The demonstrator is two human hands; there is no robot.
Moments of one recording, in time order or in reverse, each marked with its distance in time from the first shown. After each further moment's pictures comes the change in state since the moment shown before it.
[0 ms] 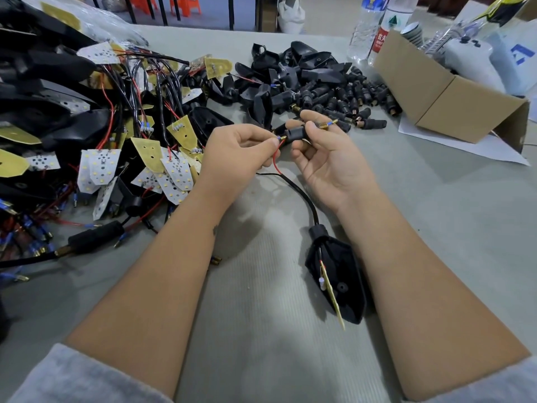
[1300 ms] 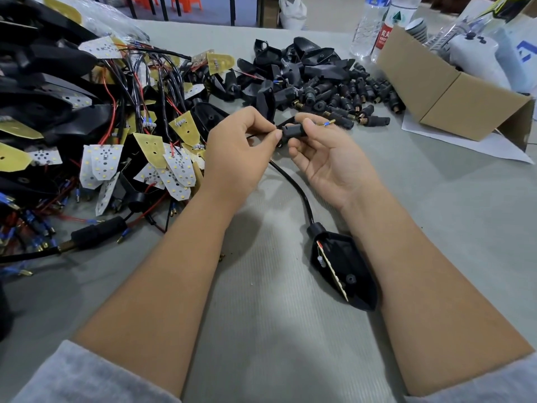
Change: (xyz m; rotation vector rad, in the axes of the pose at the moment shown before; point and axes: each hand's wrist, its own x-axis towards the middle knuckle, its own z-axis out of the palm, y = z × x) left_hand -0.005 0.004 0.004 0.280 0.143 0.198; right_hand -0.004 -0.001 0.002 -0.050 -0.017 0.055
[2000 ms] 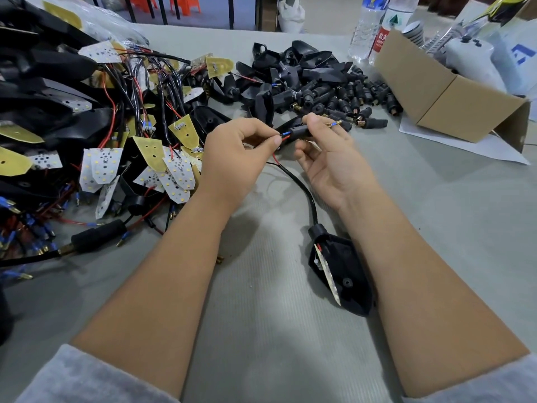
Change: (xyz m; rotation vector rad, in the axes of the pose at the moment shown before) left_hand 0.002 -0.003 -0.002 -0.070 -0.046 0.013; right_hand 0.006 0.004 -0.003 0.004 0.098 -0.075
